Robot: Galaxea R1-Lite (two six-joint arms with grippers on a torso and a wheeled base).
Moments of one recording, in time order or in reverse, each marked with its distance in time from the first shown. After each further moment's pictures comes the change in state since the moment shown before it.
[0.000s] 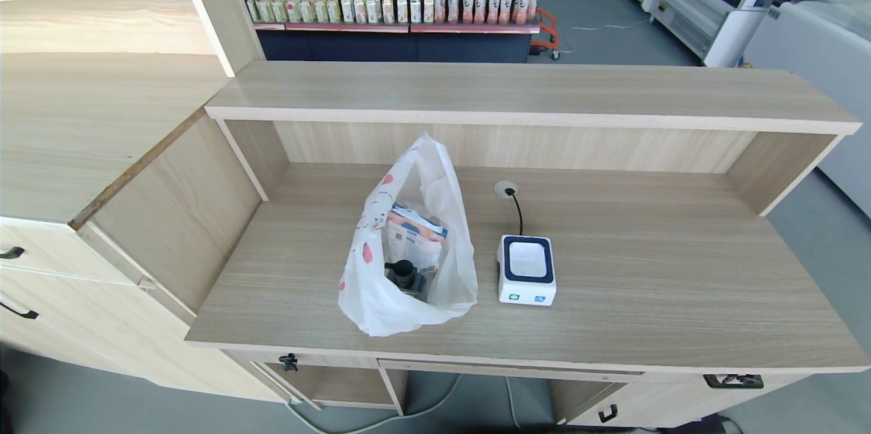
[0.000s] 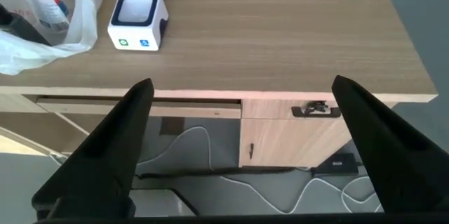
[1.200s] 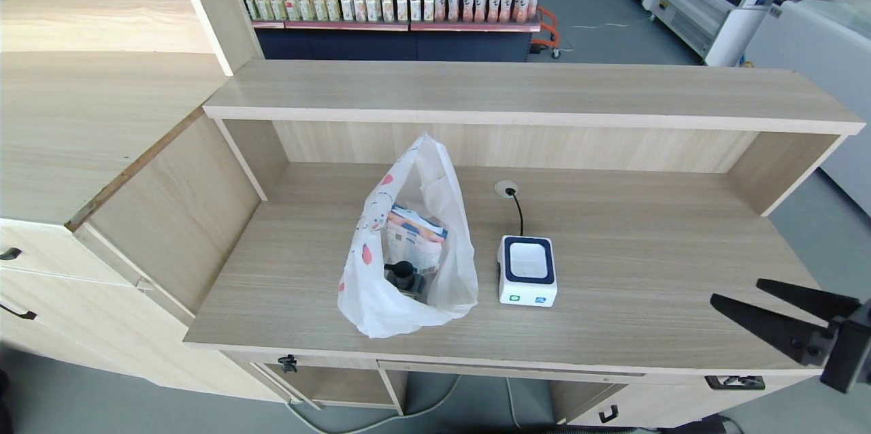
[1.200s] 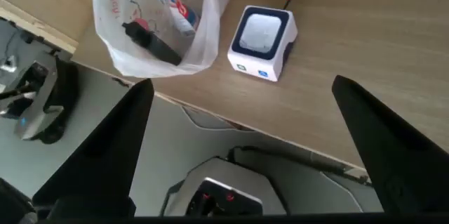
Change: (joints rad) left arm 0.000 0.000 0.000 0.000 0.000 0.000; right arm 0.031 0.998 -0.272 -0.511 0.402 0.109
